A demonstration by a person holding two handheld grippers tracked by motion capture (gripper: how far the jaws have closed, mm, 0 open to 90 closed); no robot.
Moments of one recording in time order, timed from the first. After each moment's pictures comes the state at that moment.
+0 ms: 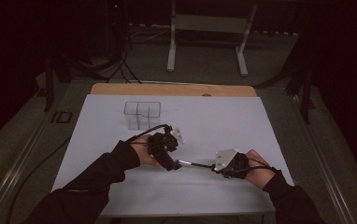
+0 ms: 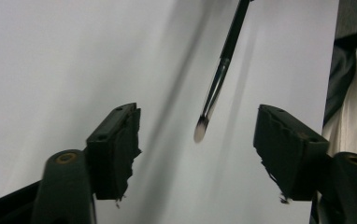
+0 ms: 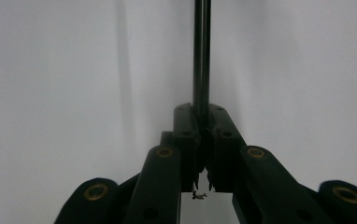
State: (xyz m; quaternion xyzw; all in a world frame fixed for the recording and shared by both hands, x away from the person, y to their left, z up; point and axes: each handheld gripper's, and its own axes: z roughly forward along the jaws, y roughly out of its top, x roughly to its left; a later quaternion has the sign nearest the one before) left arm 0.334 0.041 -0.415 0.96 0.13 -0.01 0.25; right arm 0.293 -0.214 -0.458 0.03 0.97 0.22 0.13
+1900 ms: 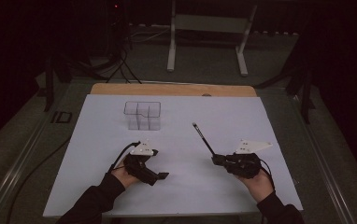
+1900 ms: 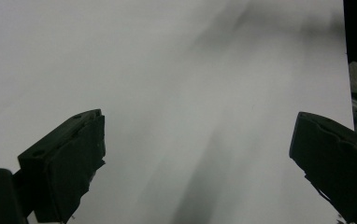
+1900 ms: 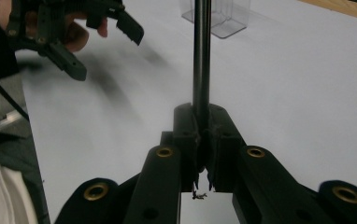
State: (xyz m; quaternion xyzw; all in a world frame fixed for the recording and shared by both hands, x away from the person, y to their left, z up) left arm 0.304 0.113 -0.489 0.87 0.23 0.02 0.44; right arm 0.283 -0.246 -0.449 0.29 0.83 0.47 0.08
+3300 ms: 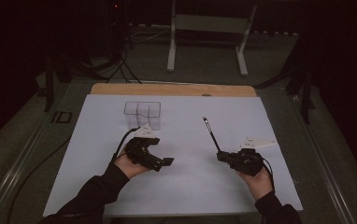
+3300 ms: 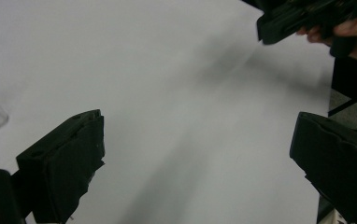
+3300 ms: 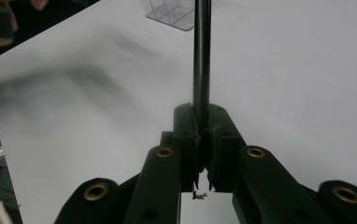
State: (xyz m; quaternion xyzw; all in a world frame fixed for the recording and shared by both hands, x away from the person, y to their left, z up) left arm 0.317 0.100 -0.428 0.85 0.28 0.02 0.45; right arm 0.294 -0.260 -0.463 0.37 0.80 0.47 0.07
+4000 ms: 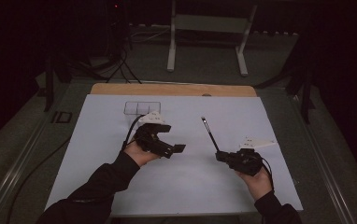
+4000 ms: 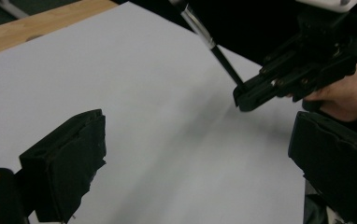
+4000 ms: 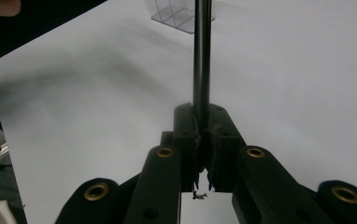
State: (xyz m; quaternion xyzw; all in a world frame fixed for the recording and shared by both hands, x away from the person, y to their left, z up) left arm 0.337 0.072 -0.400 0.82 0.27 0.01 0.50; right arm 0.293 -0.257 -0.461 0.36 0.80 0.48 0.07
